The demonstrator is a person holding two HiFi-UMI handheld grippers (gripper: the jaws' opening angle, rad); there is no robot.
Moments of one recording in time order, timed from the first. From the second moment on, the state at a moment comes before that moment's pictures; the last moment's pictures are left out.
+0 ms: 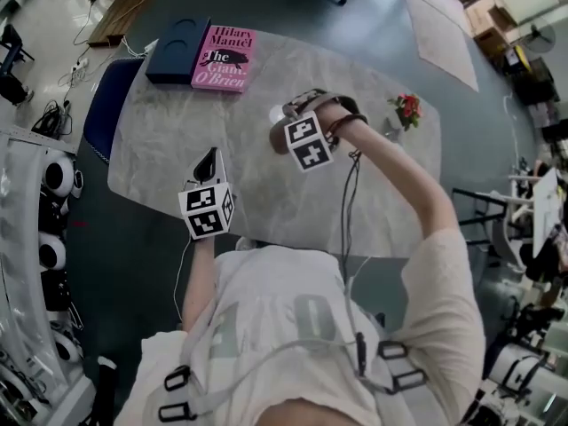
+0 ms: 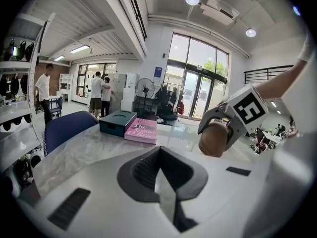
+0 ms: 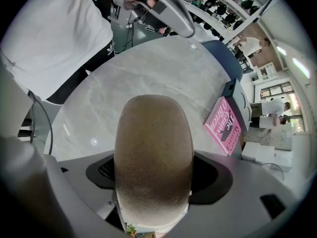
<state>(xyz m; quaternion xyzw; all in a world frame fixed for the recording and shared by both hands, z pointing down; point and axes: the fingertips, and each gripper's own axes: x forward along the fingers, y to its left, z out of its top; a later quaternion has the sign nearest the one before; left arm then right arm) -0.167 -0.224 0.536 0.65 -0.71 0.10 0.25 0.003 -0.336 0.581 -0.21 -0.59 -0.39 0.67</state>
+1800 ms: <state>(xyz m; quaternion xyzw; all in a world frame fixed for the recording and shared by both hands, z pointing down) -0.111 -0.247 0.443 0.75 -0.64 0.08 0.14 0.116 -0.285 0.394 0.54 -0.84 0.01 0.08</state>
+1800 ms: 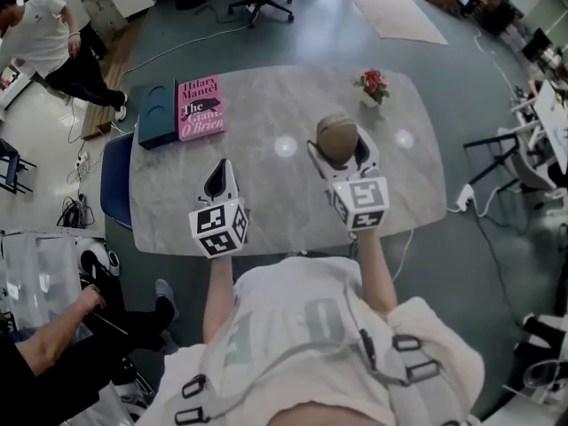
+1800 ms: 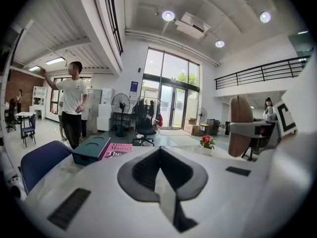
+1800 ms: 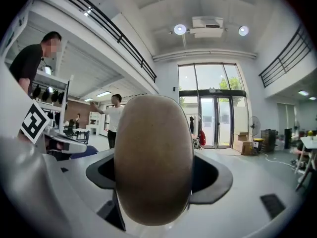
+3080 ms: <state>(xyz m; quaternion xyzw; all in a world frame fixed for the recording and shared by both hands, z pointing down) -0.075 -0.256 0.447 0.77 -0.62 0.09 0.14 0.135 -0.263 0.449 0.55 -0.83 0.11 0.05</state>
